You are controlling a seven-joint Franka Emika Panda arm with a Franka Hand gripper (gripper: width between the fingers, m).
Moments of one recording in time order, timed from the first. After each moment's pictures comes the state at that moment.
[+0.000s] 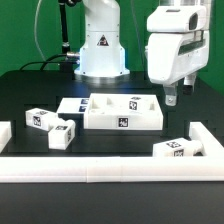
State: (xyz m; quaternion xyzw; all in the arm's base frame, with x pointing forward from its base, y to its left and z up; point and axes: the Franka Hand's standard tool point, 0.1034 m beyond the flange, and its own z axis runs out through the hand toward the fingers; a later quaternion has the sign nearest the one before) arm 0.543 0.108 0.082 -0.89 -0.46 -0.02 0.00
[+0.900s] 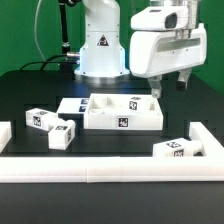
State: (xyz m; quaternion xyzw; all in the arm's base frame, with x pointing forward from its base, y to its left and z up) arm 0.493 0.100 0.078 -0.93 -0.36 -0.03 0.00
